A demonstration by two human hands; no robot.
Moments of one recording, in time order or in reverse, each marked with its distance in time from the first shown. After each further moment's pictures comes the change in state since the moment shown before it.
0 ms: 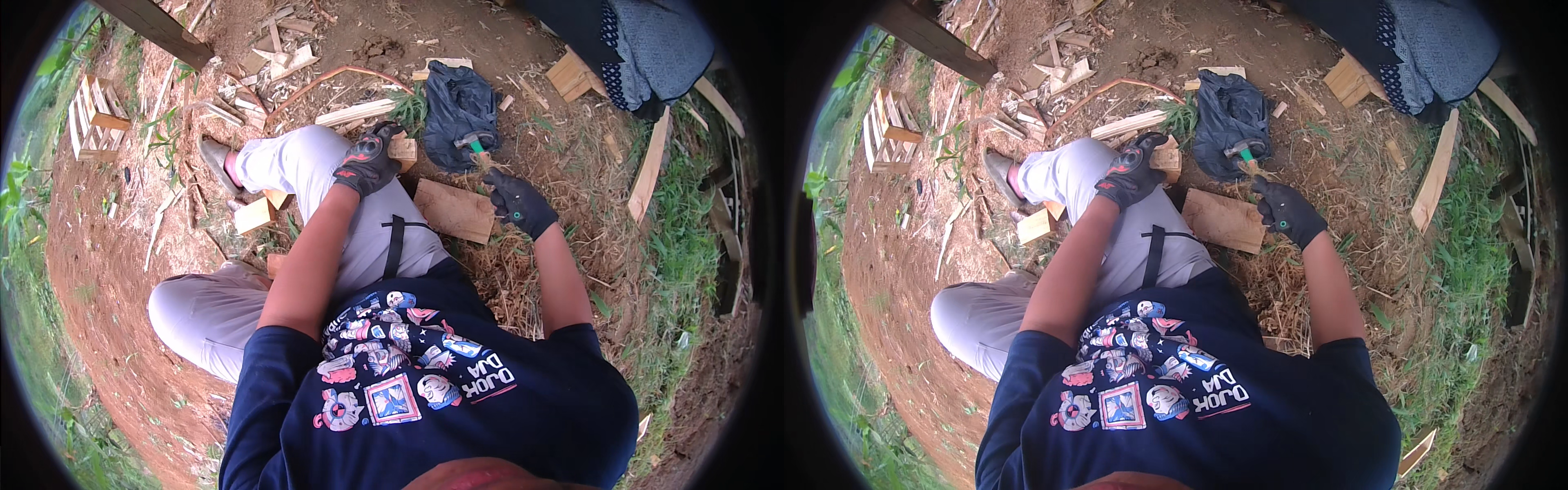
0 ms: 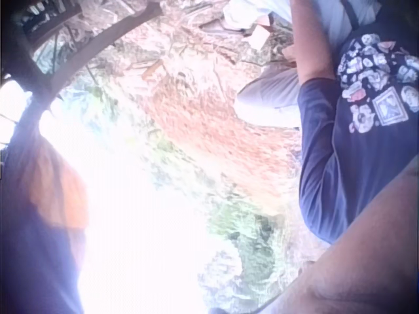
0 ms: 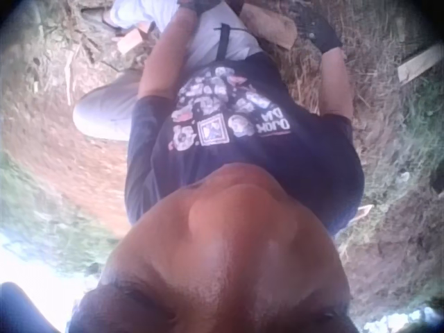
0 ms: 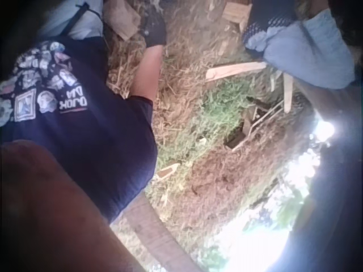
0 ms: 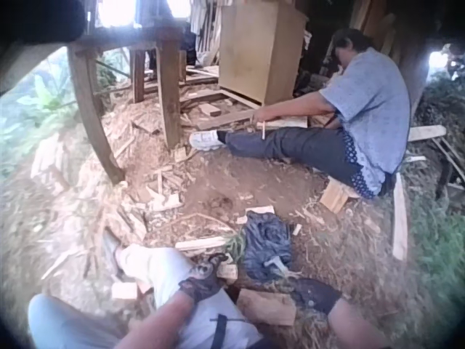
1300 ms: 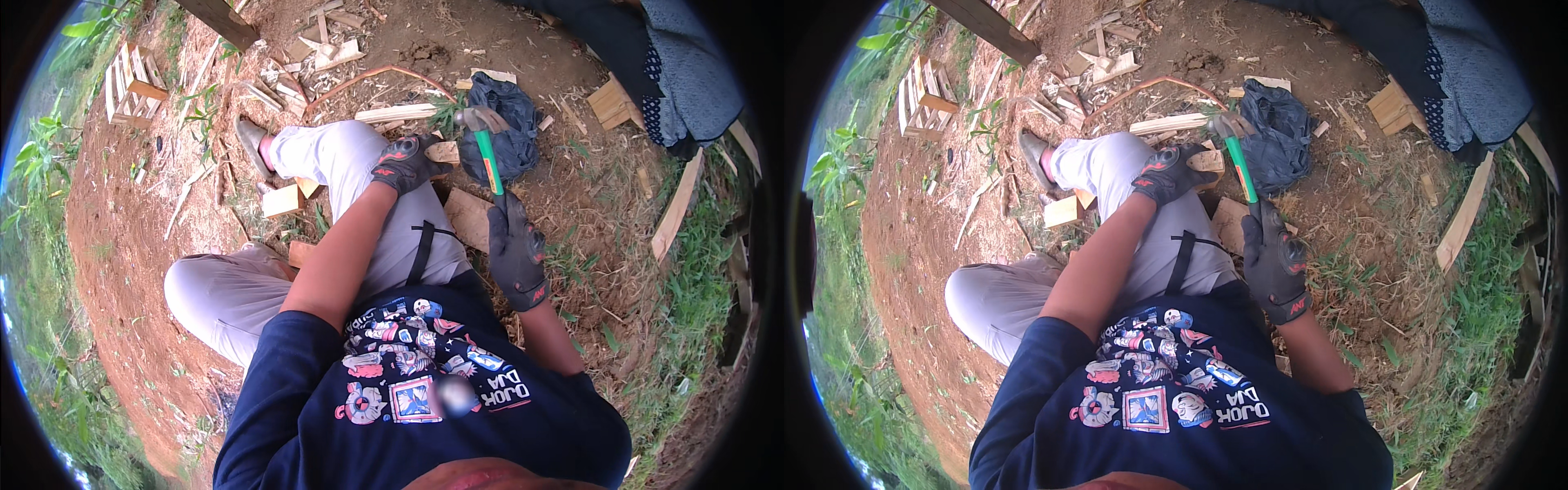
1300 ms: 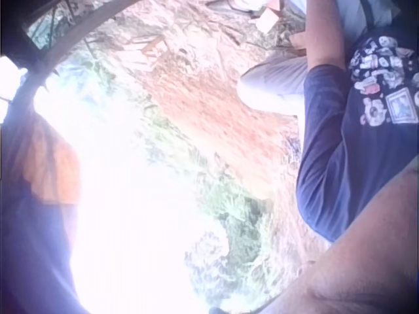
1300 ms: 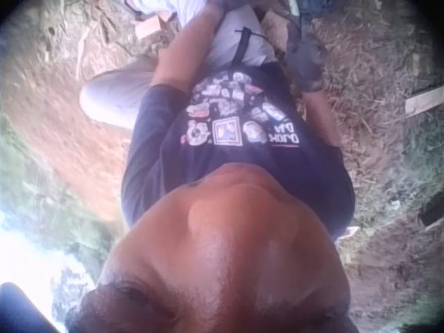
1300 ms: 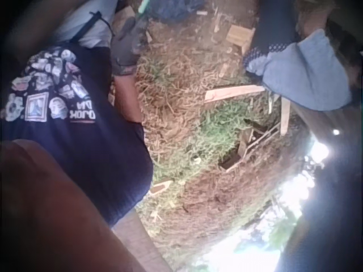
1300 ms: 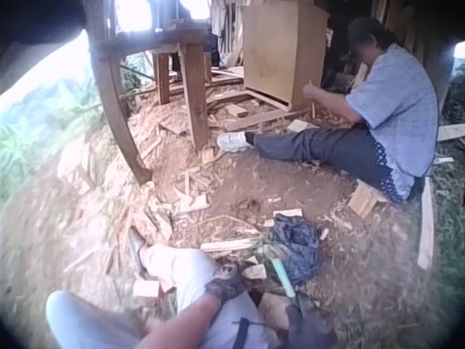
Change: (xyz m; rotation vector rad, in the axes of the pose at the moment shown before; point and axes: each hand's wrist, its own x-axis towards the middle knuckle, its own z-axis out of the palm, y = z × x) left_hand 0.005 0.019 -0.013 -0.001 -0.103 -0.262; right_hand -0.082 -0.002 0.145 -0.909 0.548 -1.036
